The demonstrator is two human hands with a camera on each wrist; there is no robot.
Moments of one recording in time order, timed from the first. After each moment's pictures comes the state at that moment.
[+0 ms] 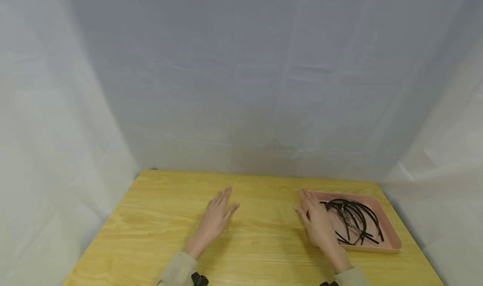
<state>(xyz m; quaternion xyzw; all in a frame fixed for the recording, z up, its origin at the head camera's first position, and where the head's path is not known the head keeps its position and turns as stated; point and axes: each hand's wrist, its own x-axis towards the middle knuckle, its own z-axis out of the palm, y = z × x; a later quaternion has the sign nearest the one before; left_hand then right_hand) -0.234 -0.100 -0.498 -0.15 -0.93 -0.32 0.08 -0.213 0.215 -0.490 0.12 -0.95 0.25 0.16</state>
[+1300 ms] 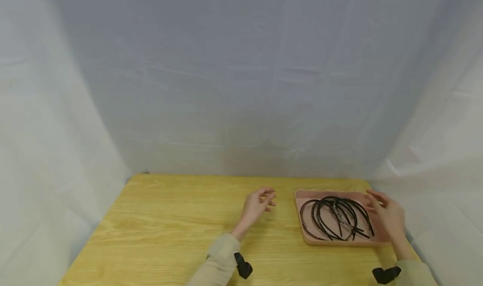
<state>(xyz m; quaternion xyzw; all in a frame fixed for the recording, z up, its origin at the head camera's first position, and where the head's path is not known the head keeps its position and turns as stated) -0.274 0.027 -0.493 -0.17 -0.73 -0.66 0.00 -0.209 0.403 -0.474 -0.04 -0.89 0.39 0.25</state>
